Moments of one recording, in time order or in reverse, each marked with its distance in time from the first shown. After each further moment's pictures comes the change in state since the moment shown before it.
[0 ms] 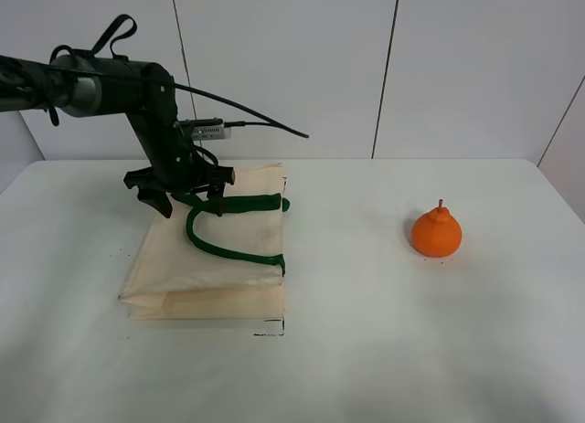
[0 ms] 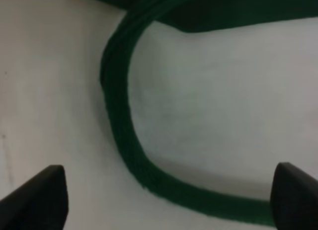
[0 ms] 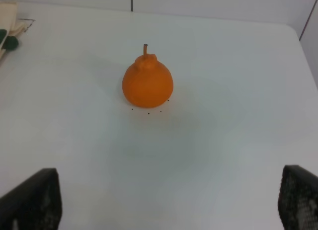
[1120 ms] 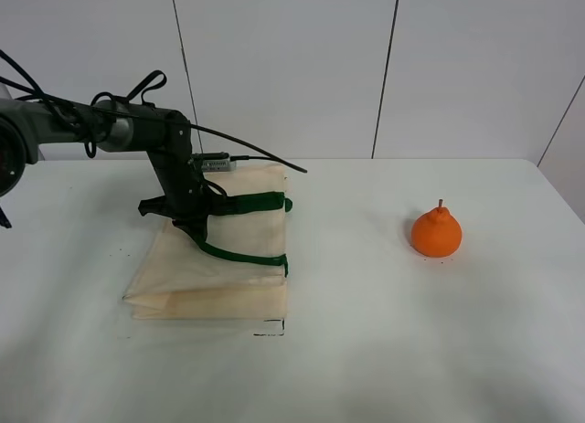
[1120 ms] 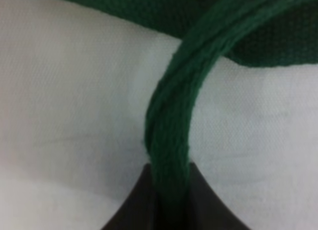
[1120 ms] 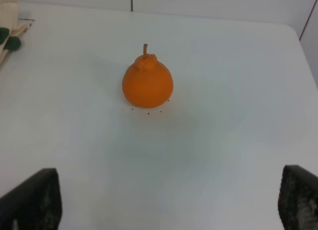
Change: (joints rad) left arm 0.005 0.141 -0.023 0.013 -0.081 -0.019; right arm 0.000 0.000 0.000 0.000 0.000 0.000
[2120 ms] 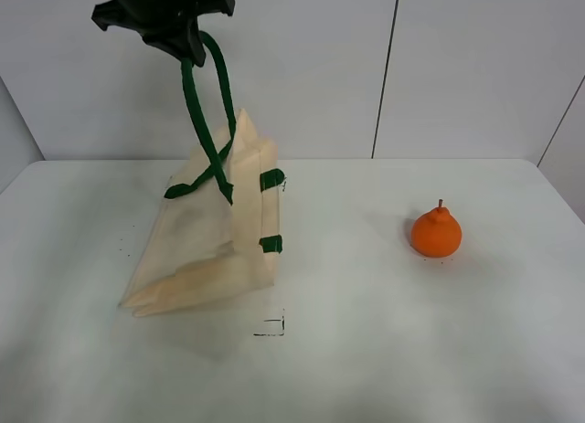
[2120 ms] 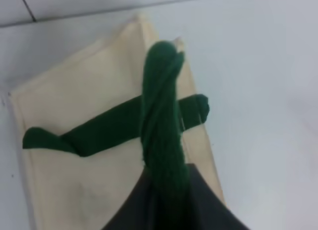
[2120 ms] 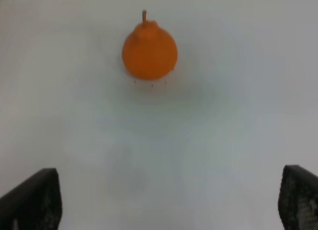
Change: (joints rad) left arm -0.060 -0.337 -0.523 -0.026 0.370 0.119; right arm 0.000 0.405 -0.103 0.002 -0.064 0.049
